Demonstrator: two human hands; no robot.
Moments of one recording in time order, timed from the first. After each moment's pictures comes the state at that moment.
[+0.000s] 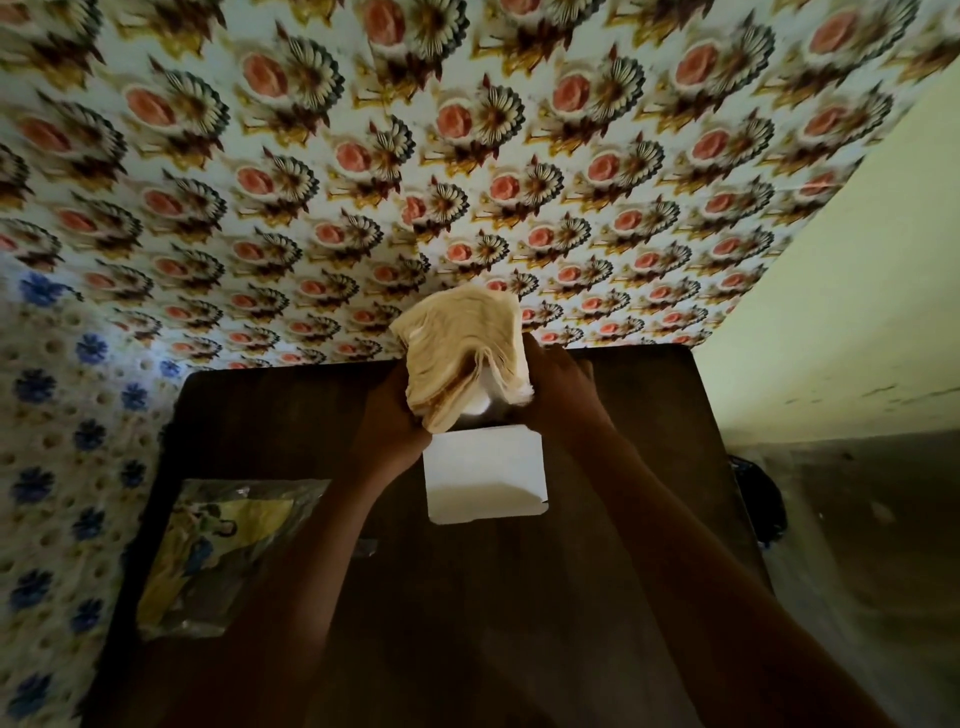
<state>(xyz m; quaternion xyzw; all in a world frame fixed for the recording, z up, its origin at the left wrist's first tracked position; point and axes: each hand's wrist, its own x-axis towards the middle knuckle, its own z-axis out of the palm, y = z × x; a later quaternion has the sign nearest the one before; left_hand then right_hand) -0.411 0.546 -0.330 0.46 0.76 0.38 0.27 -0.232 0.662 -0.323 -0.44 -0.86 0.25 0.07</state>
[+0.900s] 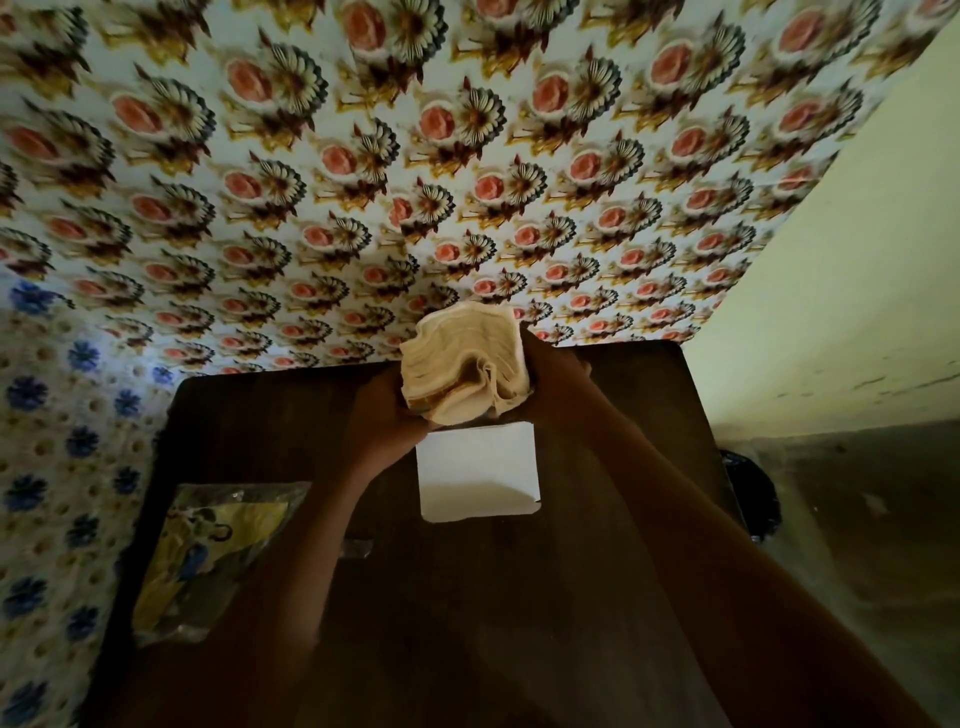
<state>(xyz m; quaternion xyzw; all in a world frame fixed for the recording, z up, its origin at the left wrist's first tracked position) -0.414 0.553 -0.325 0.43 0.74 0.39 0.35 -0.217 0.671 -0.316 -0.40 -0.82 0.38 0.13</state>
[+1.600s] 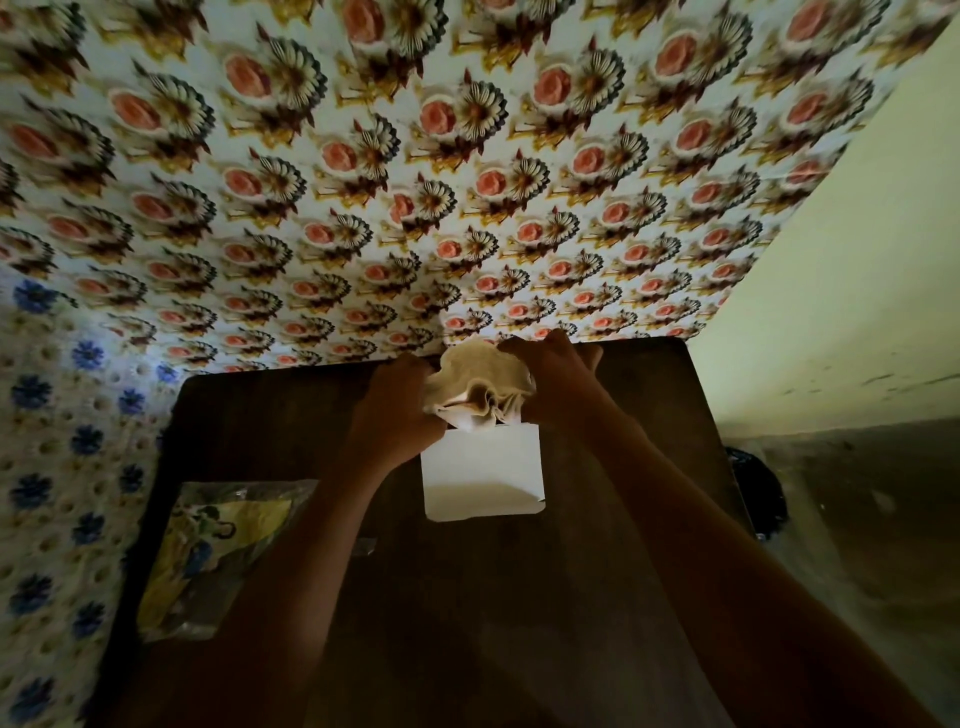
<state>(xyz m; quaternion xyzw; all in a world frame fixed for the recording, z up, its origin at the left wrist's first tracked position) -0.412 0.563 -0.322 0.55 0.80 0.15 0.20 -0.218 0.670 -0.312 -0.42 -0.88 0.22 0.03</state>
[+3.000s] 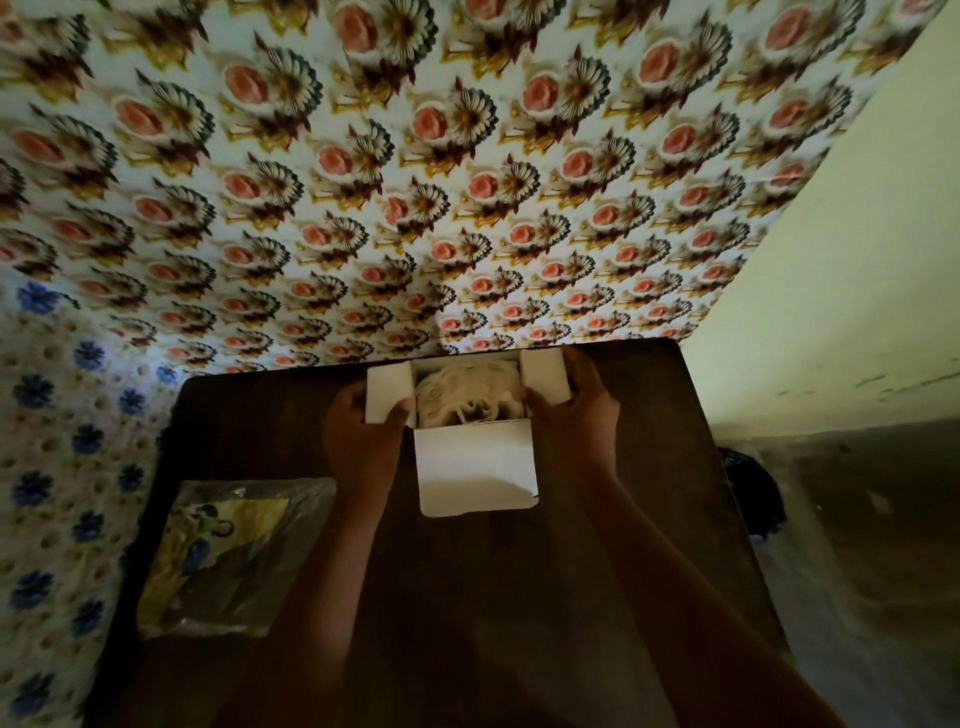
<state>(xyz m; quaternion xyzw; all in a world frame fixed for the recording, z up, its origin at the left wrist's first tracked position) -0.390 0.527 -0.335 0.19 0.80 0.51 0.23 -0.197 0.628 -0.342 -0.55 -0.62 0.42 0.36</state>
